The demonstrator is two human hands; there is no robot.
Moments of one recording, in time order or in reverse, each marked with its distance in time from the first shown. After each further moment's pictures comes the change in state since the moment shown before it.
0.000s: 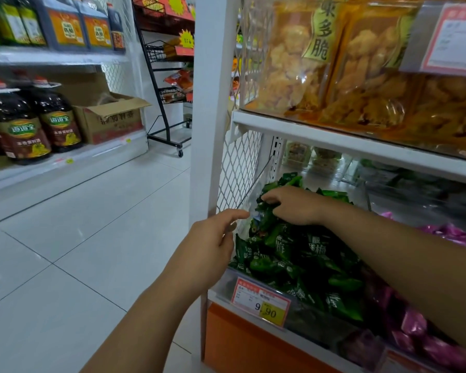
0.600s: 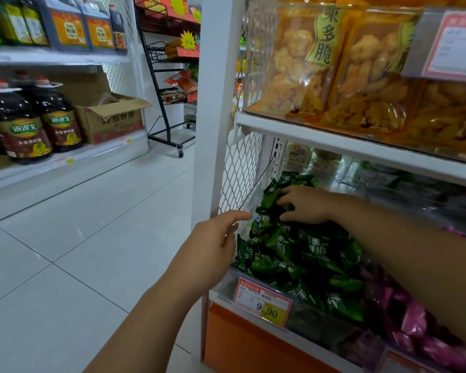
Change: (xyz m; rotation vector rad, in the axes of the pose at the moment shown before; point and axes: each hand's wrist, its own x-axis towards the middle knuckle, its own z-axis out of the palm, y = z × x) left_hand 0.000 -0.001 0.000 -0.004 -0.007 -0.002; right_hand 0.004 0.026 -0.009 -0.489 -0.036 0.036
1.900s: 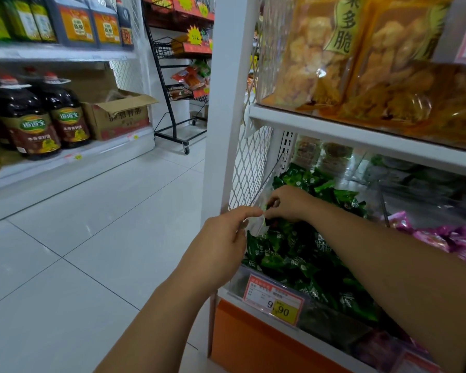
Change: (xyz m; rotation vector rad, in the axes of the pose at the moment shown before) left_hand 0.000 0.005 -0.001 -0.002 -0.014 -0.018; right_hand 0.037 -0.035 0.017 0.441 0.165 0.052
